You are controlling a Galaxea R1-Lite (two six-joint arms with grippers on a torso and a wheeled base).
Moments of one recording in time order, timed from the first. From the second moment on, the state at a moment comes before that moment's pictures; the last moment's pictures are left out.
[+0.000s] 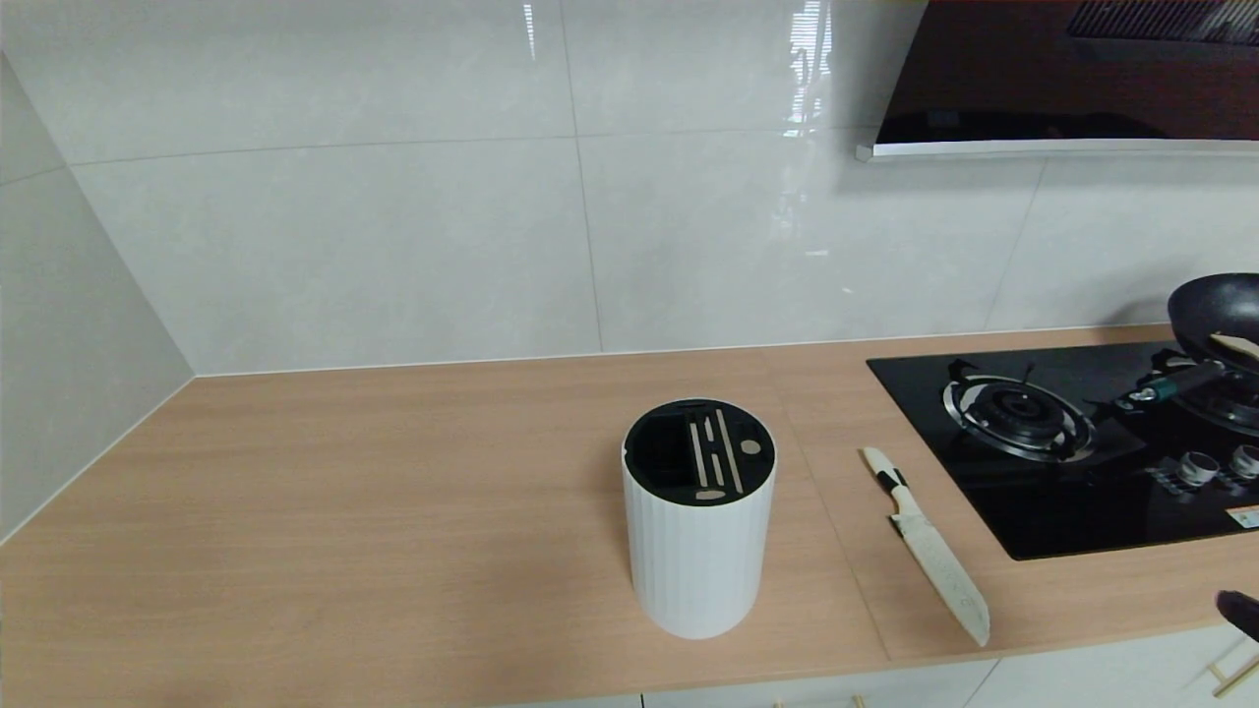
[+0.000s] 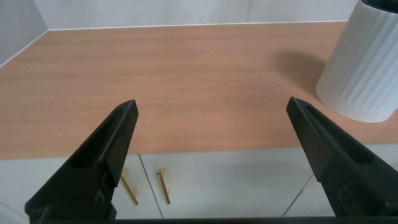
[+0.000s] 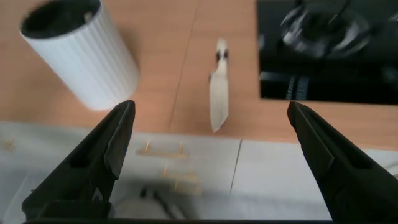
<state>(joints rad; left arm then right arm) 0.00 0.00 0.00 0.00 0.03 -0.01 0.05 0.75 -0.44 0.04 0.17 0.02</state>
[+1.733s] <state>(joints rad) 0.00 0.00 0.00 0.00 0.03 0.00 0.20 2.13 -0.83 -0.47 -0.01 -0.05</state>
